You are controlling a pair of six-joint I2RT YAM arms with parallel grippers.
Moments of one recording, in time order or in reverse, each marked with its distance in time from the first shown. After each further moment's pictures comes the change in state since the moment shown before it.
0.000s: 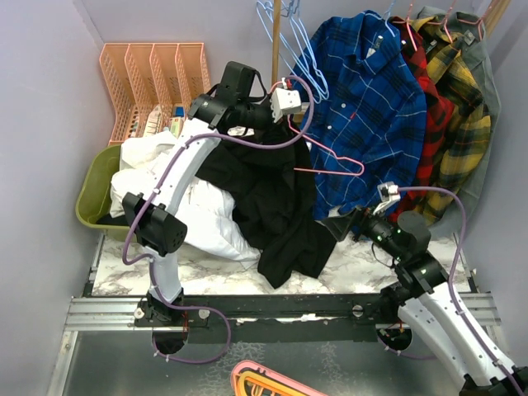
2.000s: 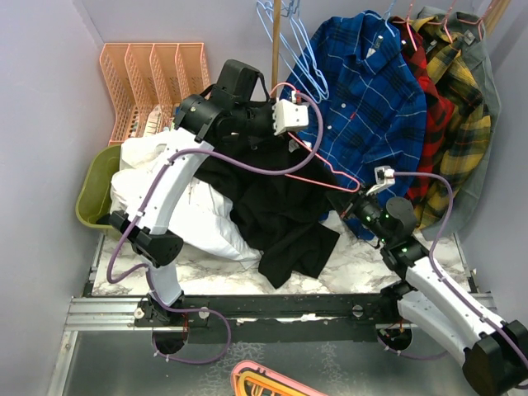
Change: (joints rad) left arm -0.106 -0.094 0.148 -0.251 -0.164 0.157; right arm 0.005 0.312 -0.060 0.506 0.108 0.089
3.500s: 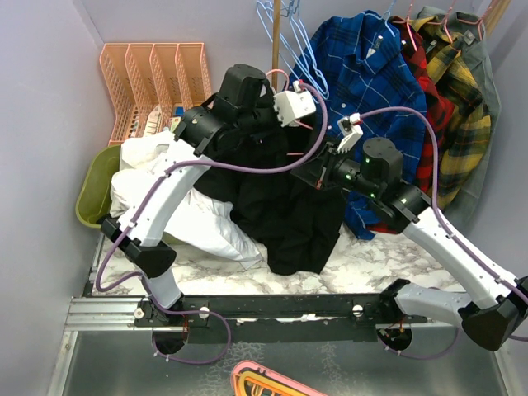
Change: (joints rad) left arm -0.090 -0.089 -0.108 0.159 -0.438 -0.136; right arm 0.204 0.310 0.728 -0.582 -0.062 0.046
